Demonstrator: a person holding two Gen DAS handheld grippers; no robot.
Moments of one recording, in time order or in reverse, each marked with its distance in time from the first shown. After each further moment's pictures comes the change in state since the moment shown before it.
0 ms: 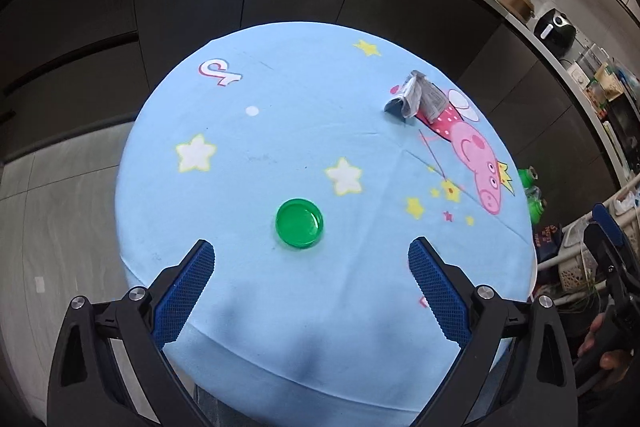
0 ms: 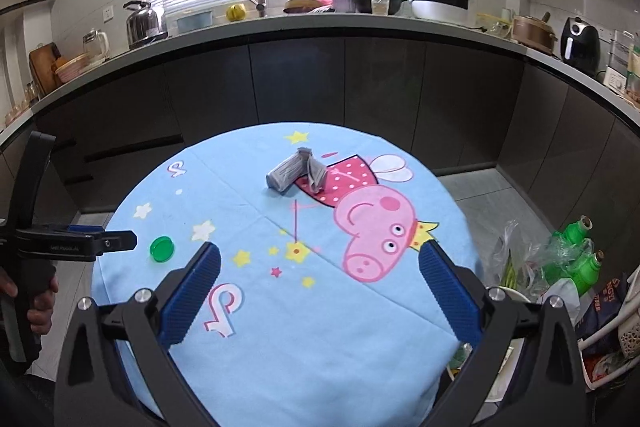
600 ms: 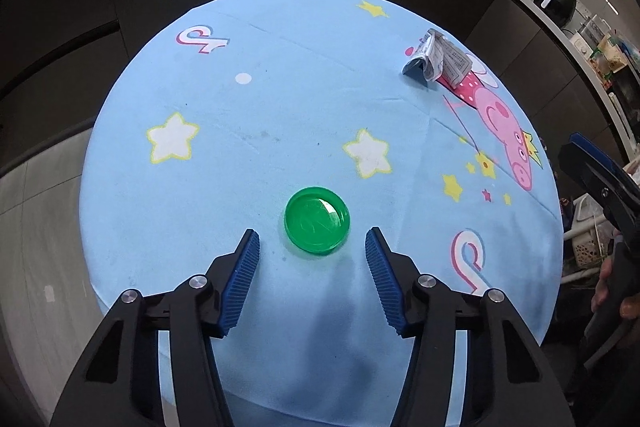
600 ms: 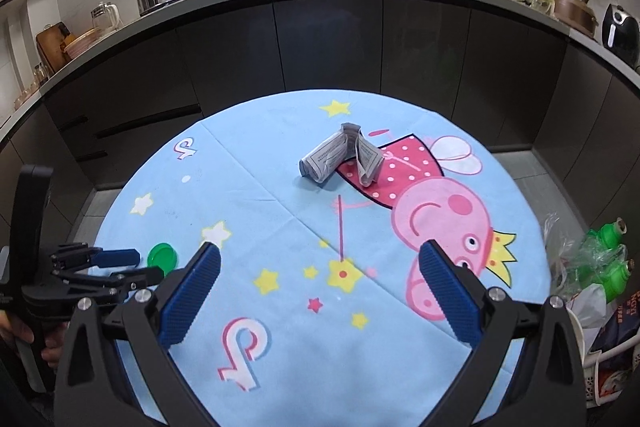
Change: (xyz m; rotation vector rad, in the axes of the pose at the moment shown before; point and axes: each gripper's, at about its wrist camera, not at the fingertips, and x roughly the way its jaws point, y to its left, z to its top) left arm 0.054 0.007 0.000 0.068 0.086 0.005; right arm 0.099 0.027 0.023 -0.019 0.134 0.099
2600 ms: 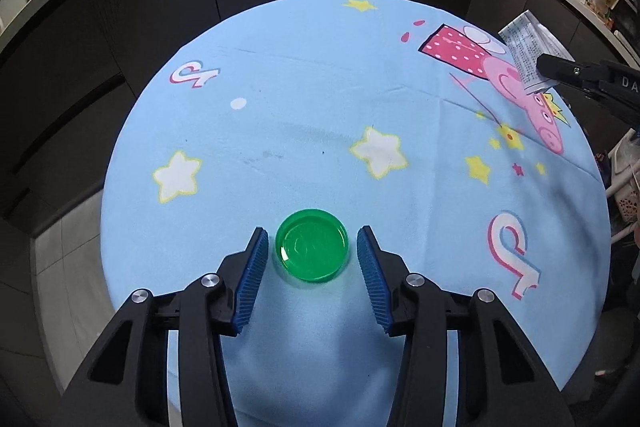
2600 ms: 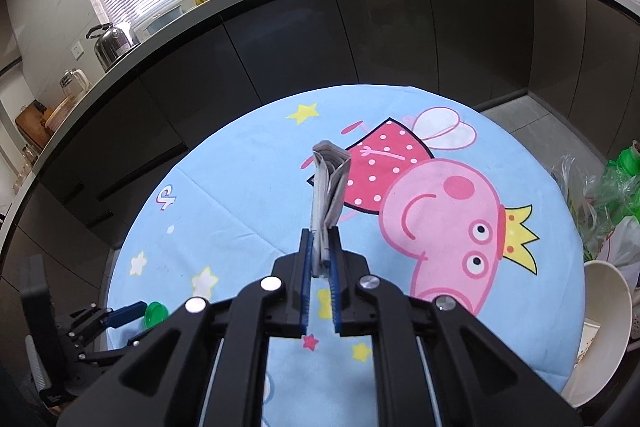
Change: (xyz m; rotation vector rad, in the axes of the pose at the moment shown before) left arm 0.011 -0.018 -0.002 0.194 -0.068 0.158; right arm 0.023 -0.041 0.010 0.268 -0.006 0.037
